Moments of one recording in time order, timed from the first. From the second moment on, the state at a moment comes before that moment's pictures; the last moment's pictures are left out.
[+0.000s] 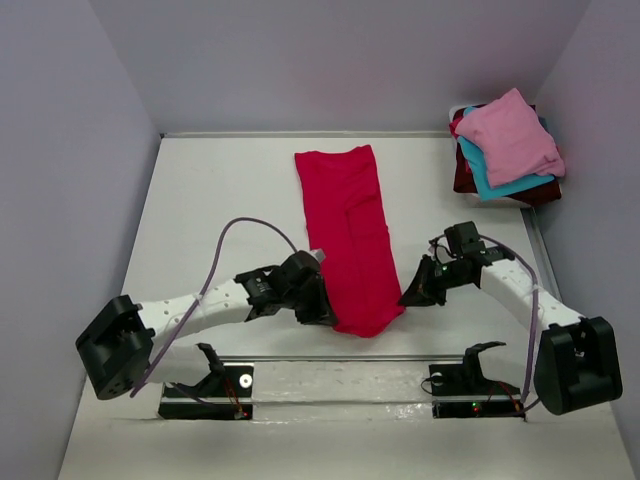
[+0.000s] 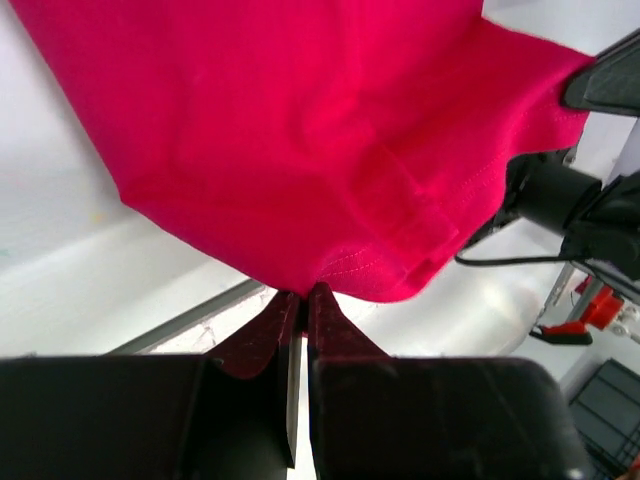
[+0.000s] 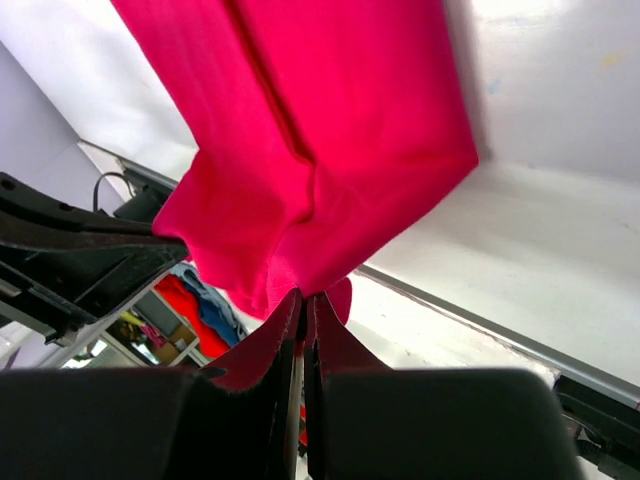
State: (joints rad) left arm -0.98 1.23 0.65 -0.31 0.22 -1.07; right arm 0.21 1.15 0.63 -0.72 -0.68 0.66
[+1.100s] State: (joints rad) left arm -0.53 1.68 1.19 -0.46 0.18 -0.69; right arm 0.21 1.89 1.43 -0.70 -0.57 0.62
